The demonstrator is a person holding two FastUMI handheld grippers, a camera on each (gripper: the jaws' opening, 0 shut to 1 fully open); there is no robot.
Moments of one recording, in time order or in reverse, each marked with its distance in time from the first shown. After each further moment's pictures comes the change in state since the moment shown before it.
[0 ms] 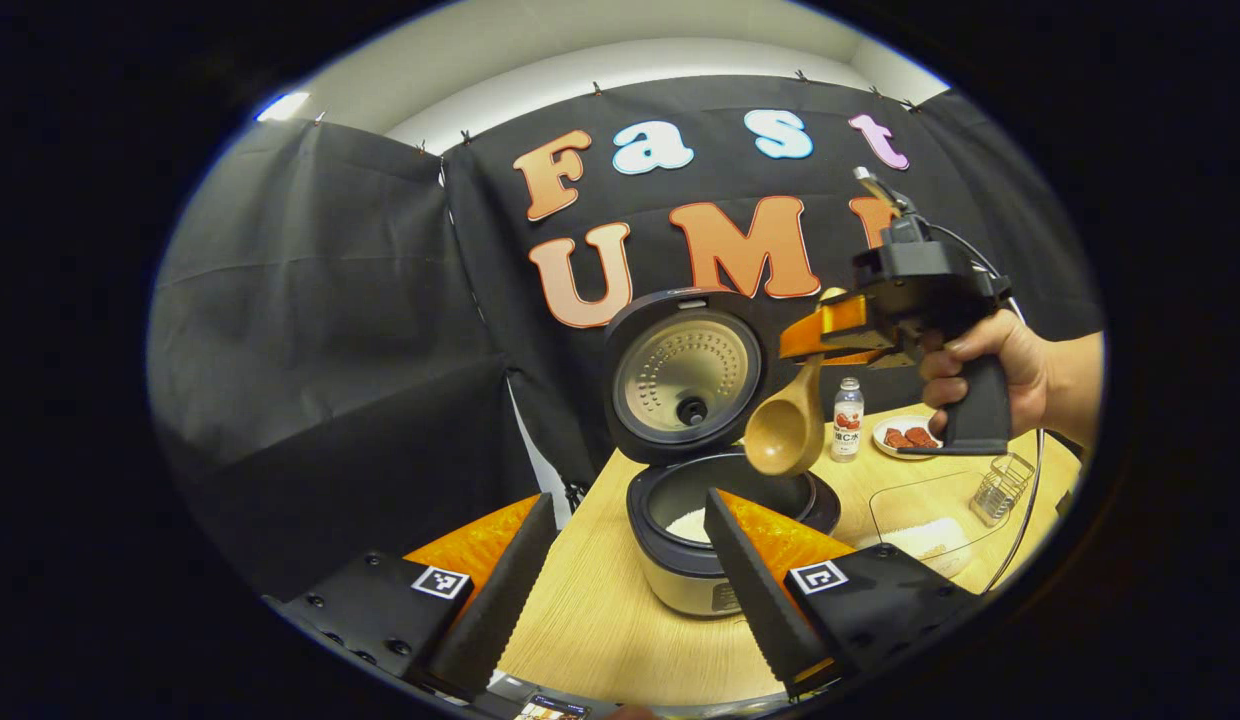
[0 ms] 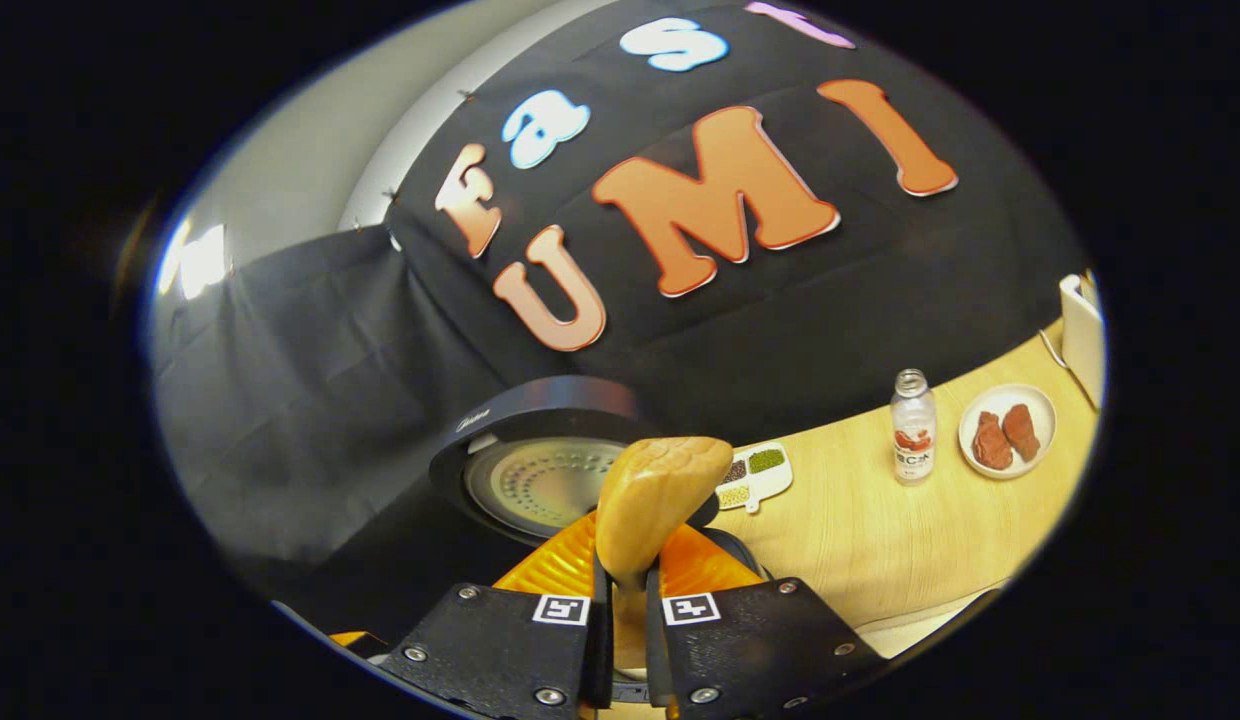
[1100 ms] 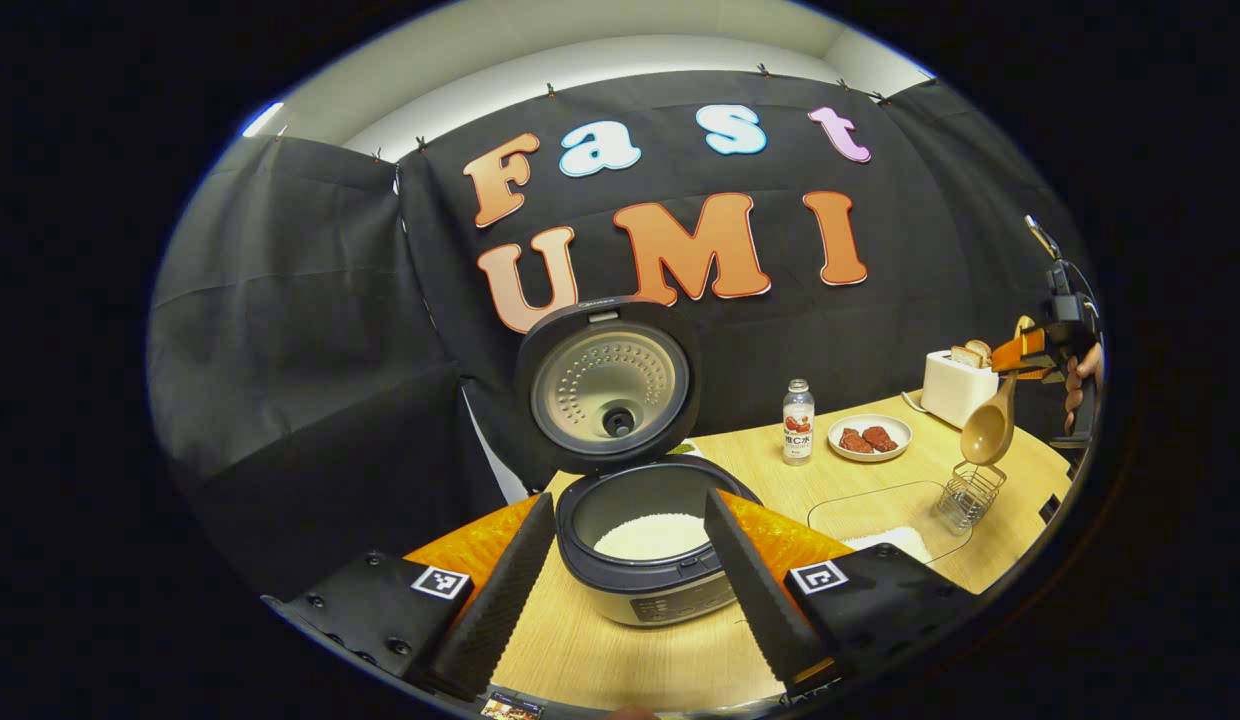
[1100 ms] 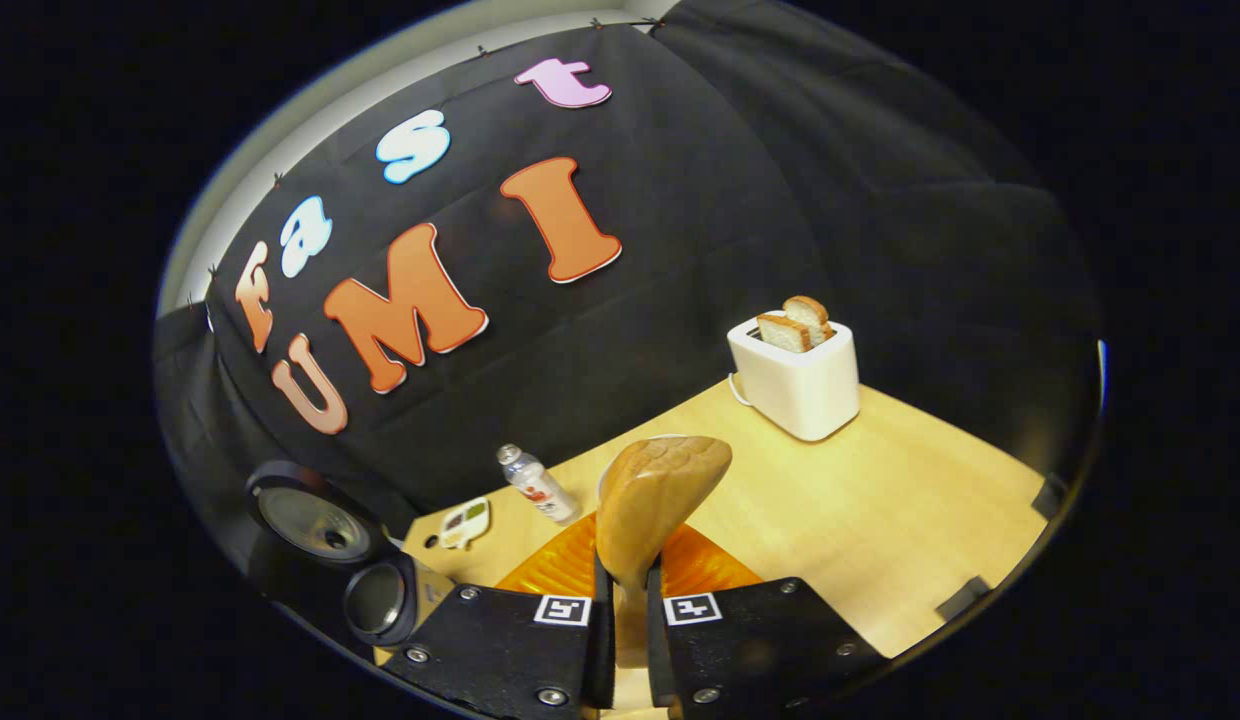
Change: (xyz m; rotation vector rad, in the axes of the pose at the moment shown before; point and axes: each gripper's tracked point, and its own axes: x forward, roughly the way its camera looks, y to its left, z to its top) left arm 0.001 -0.078 0.019 0.033 0.010 -0.086; right arm -0.235 -0.311 0.056 -0.009 -0.173 -0.645
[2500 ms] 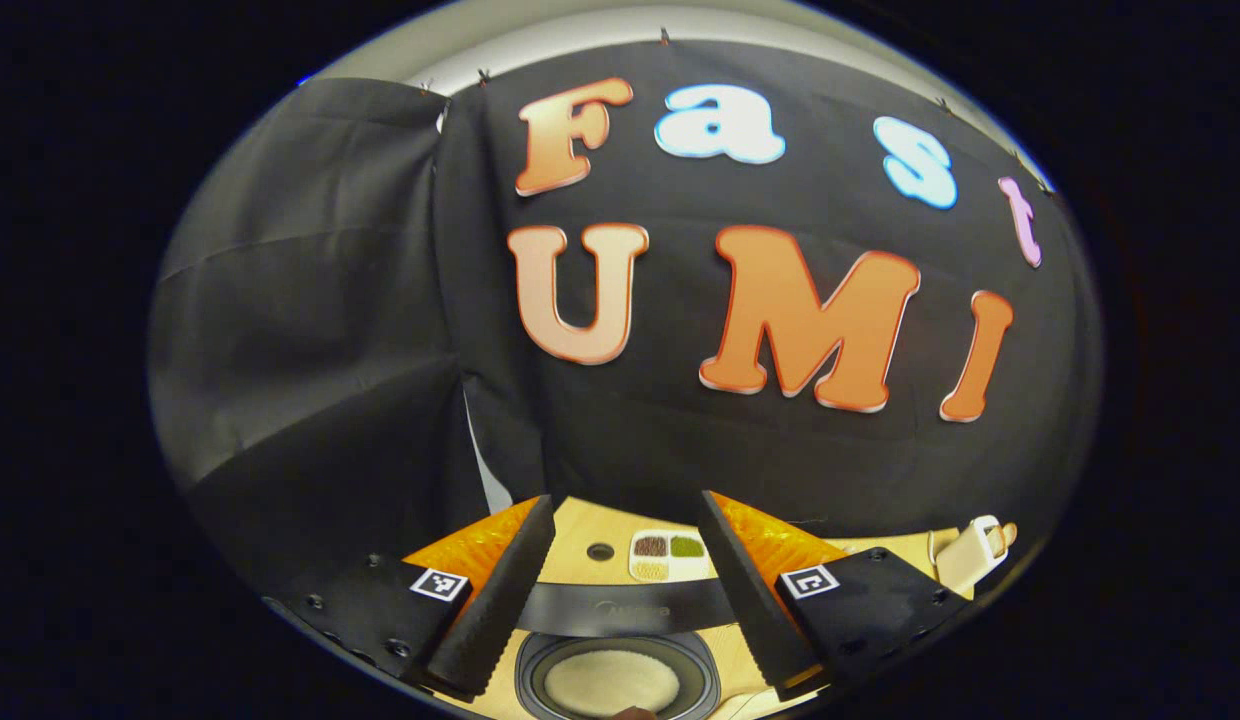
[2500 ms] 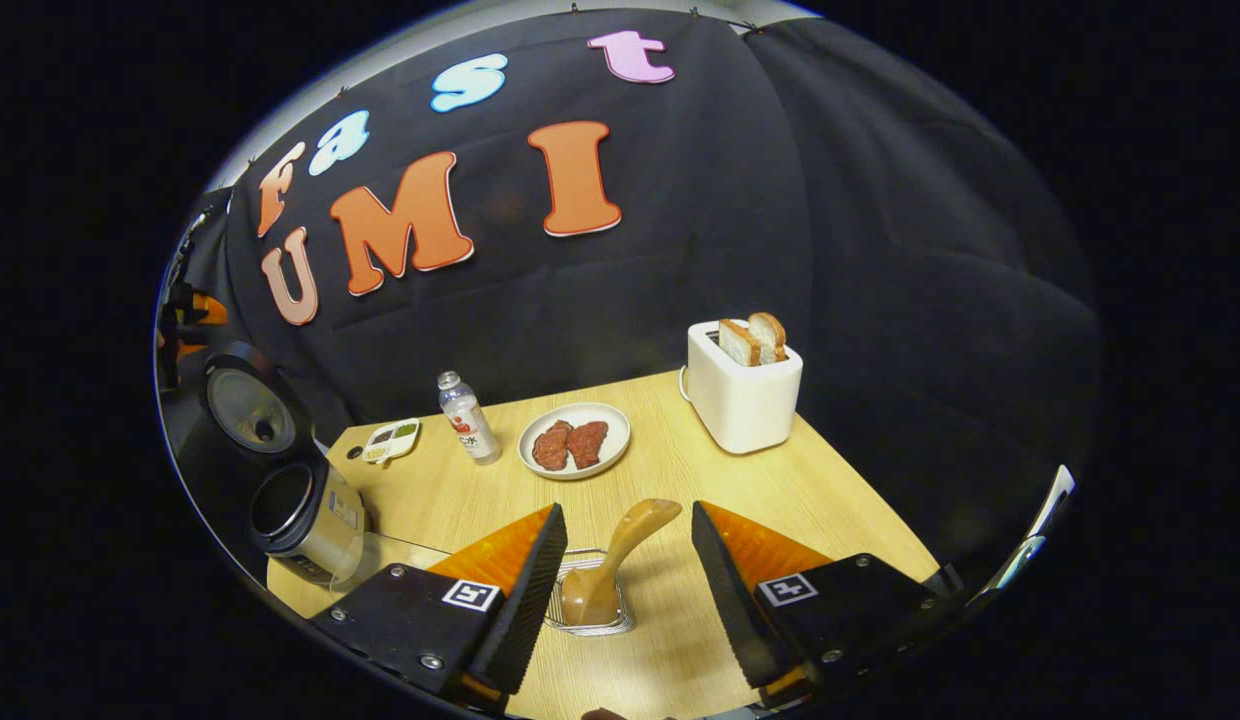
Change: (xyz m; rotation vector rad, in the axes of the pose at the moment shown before) left arm 0.267 0.051 0.159 -0.279 0.248 0.100; right arm -0.045 -0.046 0.017 -0.264 0.076 -0.046
